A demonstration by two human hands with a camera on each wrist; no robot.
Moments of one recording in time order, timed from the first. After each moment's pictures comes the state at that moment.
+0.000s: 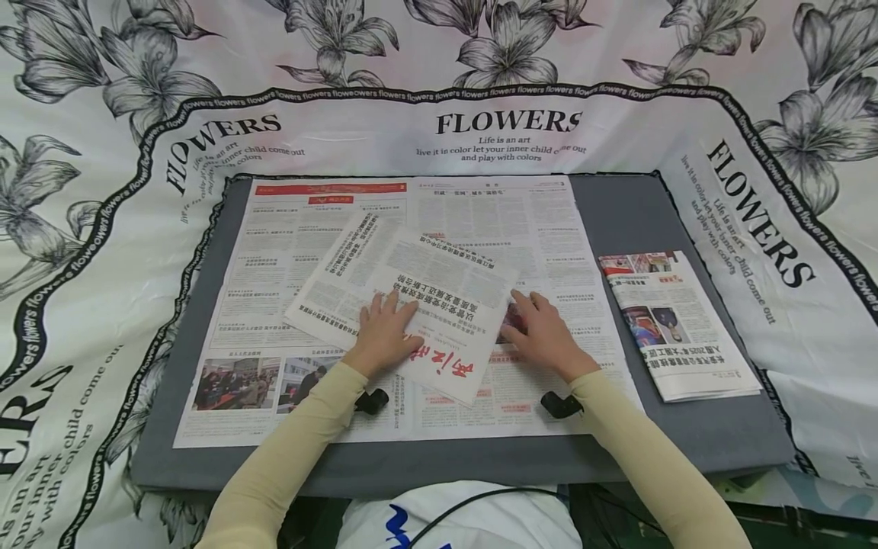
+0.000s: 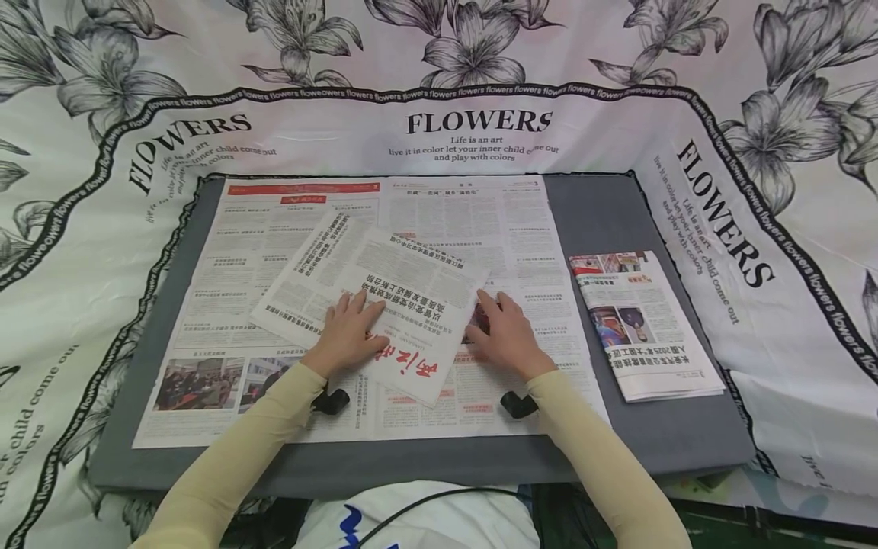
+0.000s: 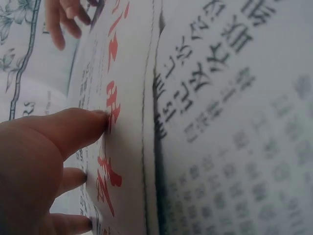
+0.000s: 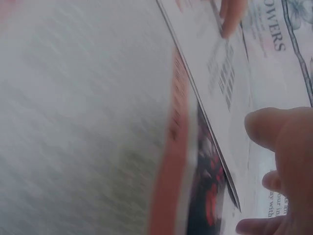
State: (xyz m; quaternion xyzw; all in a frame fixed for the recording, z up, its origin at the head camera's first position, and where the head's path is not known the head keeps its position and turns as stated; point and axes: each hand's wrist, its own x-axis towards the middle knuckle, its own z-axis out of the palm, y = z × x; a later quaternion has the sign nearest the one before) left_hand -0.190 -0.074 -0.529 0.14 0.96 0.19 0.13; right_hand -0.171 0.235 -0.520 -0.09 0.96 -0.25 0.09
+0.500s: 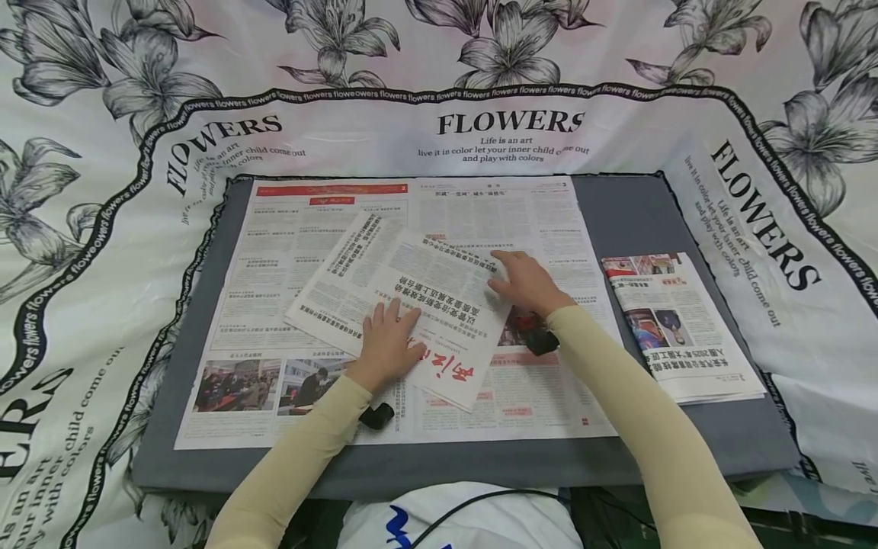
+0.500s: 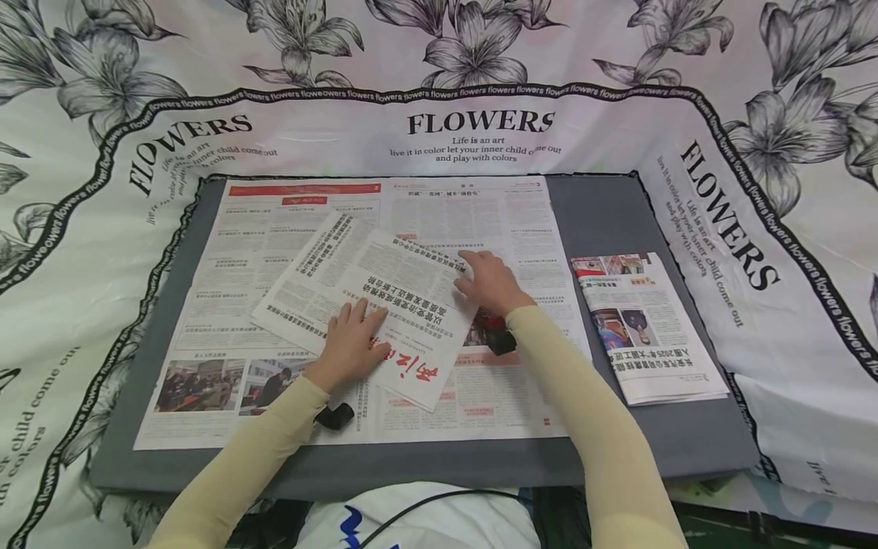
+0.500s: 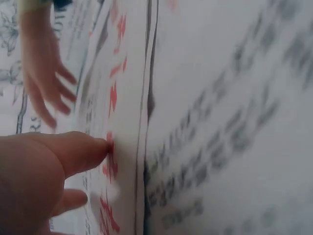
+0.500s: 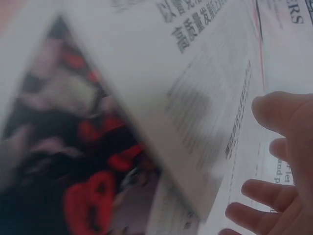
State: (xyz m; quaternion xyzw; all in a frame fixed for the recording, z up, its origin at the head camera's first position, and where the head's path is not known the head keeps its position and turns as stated) left_hand -0.175 -0.064 -0.532 0.13 0.97 0.19 0.10; right_hand -0.267 0.220 -0.501 -0.12 0.96 -0.21 0.11
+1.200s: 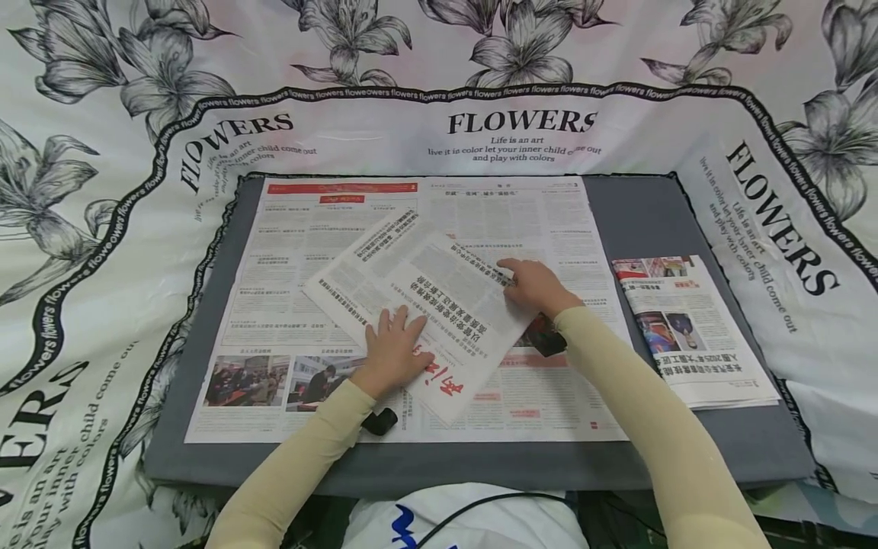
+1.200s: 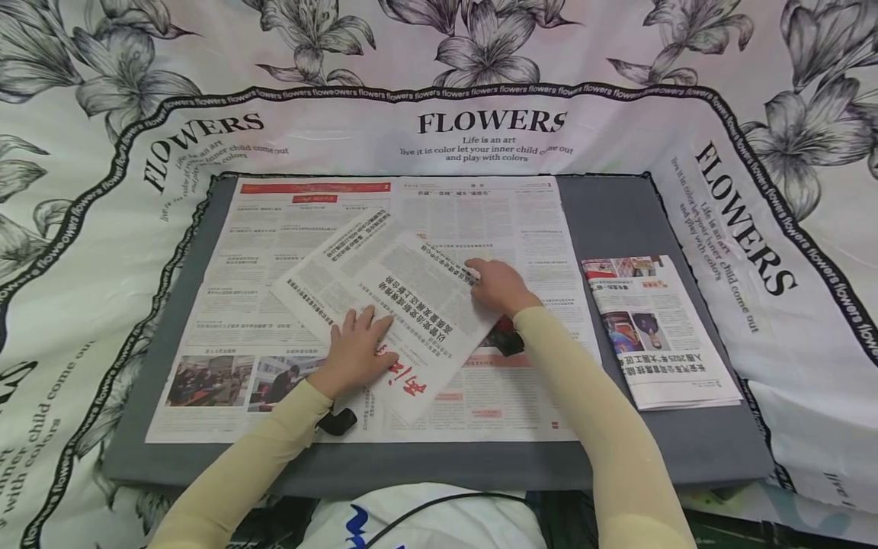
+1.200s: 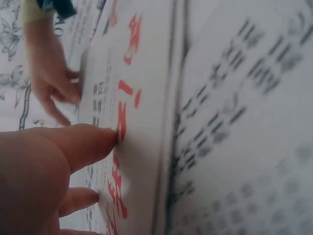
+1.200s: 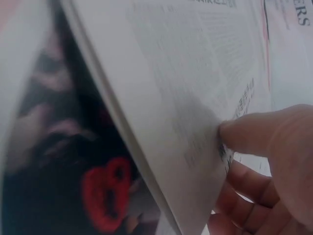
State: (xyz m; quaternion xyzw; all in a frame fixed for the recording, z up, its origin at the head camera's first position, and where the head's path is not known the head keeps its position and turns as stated) left_hand -0.164 -0.070 -0.532 0.12 0.97 0.17 0.13; right_hand -0.268 0.212 -0.499 -0.12 0.96 -0.19 0.16
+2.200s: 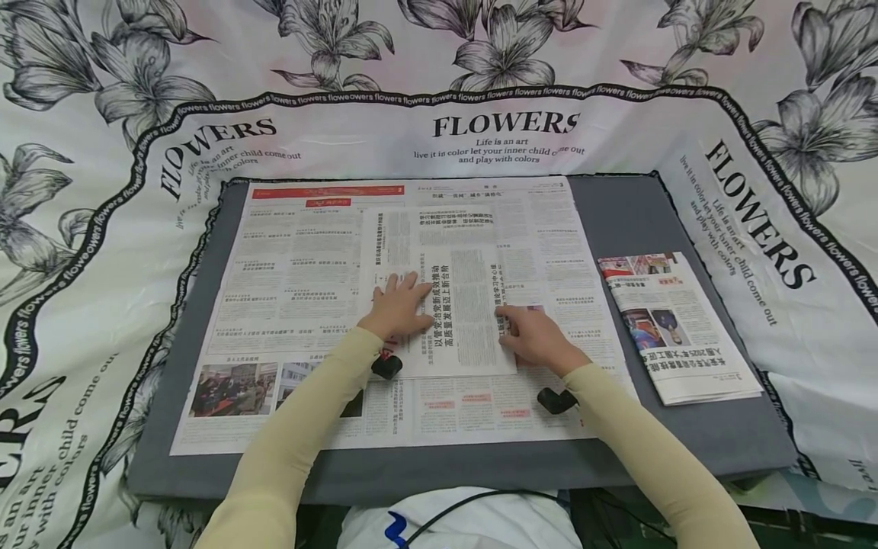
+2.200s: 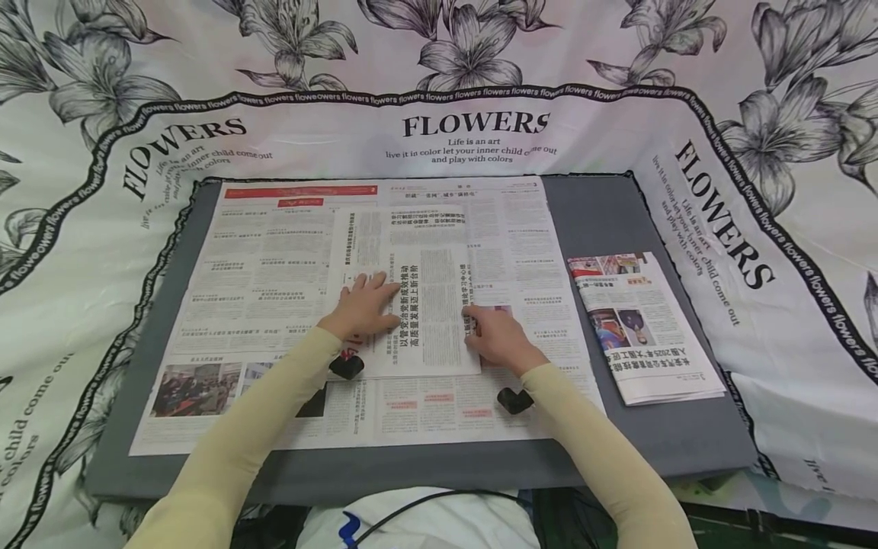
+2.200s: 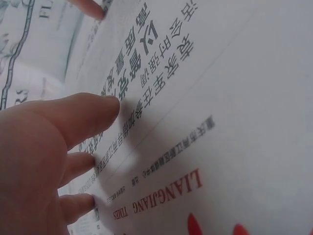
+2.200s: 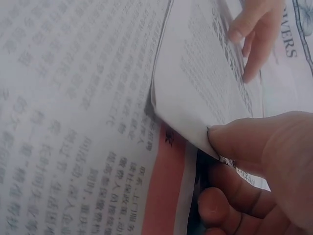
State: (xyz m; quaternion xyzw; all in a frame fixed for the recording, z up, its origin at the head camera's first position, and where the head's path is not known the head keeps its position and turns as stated) left_hand -0.248 -0.050 -0.521 0.18 0.95 0.14 0.19; right_hand -0.185 0.225 -0.516 -0.12 0.95 -0.23 0.16
